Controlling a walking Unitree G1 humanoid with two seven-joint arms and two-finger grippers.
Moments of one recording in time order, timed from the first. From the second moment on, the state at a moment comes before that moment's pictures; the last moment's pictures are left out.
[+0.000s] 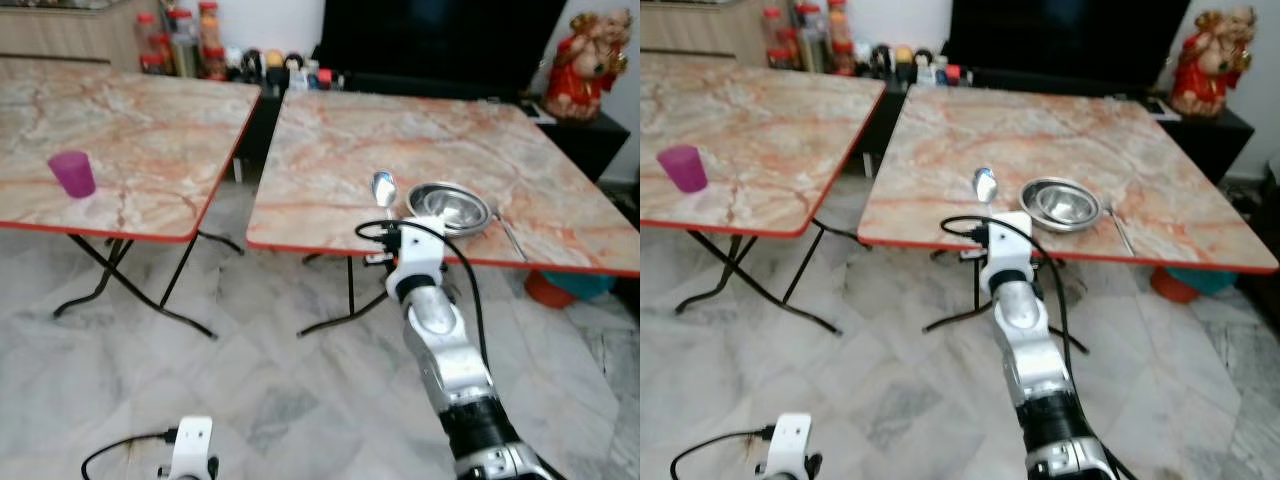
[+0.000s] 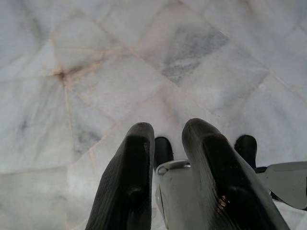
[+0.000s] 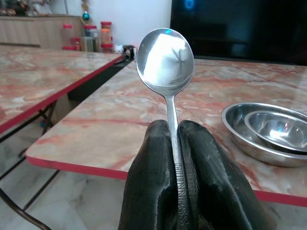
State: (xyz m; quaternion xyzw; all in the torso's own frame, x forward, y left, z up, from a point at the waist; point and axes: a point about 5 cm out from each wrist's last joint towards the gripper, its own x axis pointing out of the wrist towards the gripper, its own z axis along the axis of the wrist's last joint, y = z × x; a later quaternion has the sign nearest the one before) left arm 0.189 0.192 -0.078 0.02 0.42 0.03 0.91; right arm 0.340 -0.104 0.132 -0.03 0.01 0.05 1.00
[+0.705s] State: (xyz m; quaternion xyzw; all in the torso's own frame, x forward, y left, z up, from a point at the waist) left arm 0.194 0.186 -0.077 0.01 0.41 0.03 0.91; right arm 0.341 -0.113 0.135 -0.03 0.01 0.03 1.00
